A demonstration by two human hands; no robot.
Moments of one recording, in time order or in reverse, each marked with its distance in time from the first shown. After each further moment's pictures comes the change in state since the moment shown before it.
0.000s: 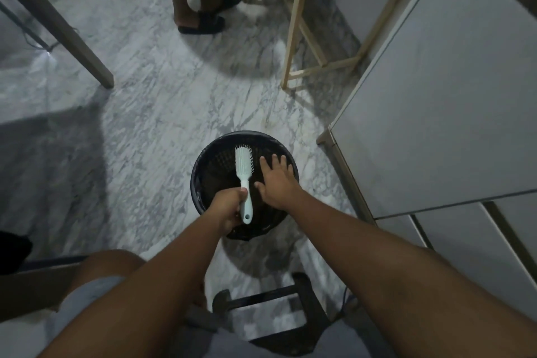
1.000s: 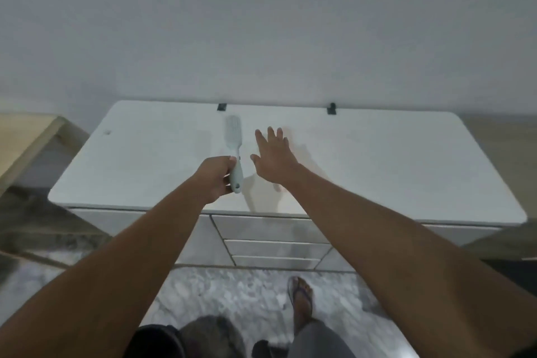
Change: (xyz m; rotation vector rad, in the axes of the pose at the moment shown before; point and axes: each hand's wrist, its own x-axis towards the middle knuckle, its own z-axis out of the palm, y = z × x) left_hand -0.445 0.091 0.462 0.921 -0.855 0.310; right_hand -0.468 0.260 -0.374 0.269 0.696 0.991
